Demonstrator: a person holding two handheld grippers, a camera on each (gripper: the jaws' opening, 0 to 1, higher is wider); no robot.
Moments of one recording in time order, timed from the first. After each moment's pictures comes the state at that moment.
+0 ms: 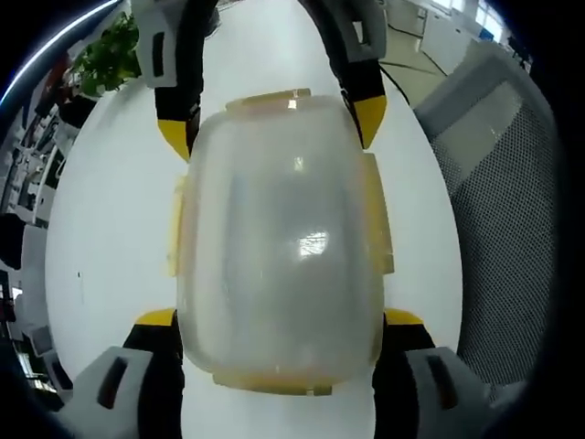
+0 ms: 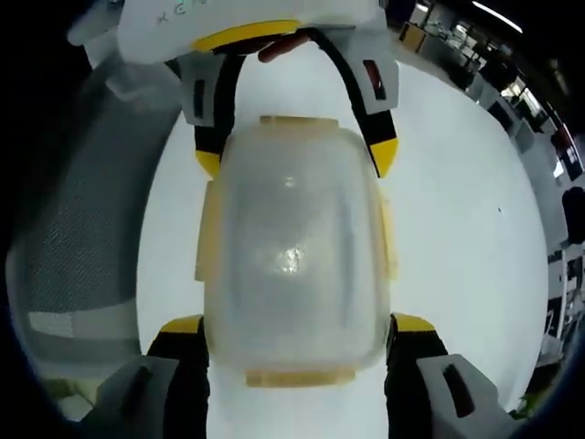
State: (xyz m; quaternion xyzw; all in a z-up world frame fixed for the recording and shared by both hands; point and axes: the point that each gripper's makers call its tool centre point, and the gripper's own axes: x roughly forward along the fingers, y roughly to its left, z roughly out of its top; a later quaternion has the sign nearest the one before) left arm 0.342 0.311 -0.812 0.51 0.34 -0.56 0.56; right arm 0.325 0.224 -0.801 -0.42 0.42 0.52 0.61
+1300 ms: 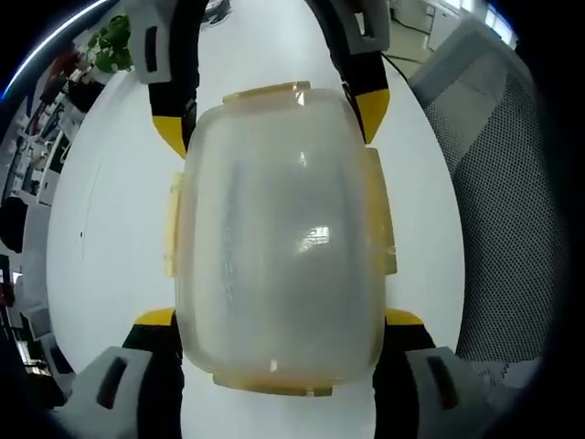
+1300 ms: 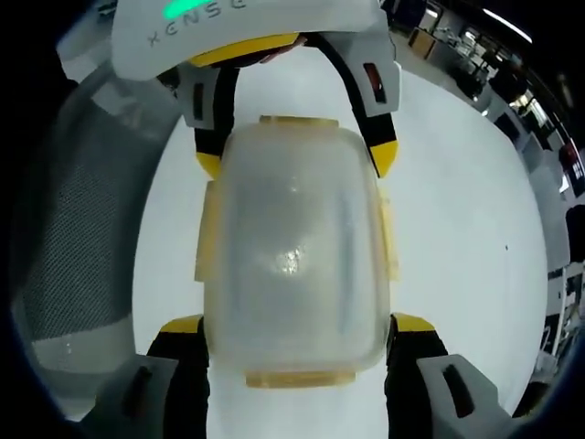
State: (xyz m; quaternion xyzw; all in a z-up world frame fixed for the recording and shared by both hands) left arm 0.349 0.370 -0.812 0.51 0.36 -0.54 0.56; right arm 0.337 0.282 -0.801 -0.43 0.41 0.54 0.60
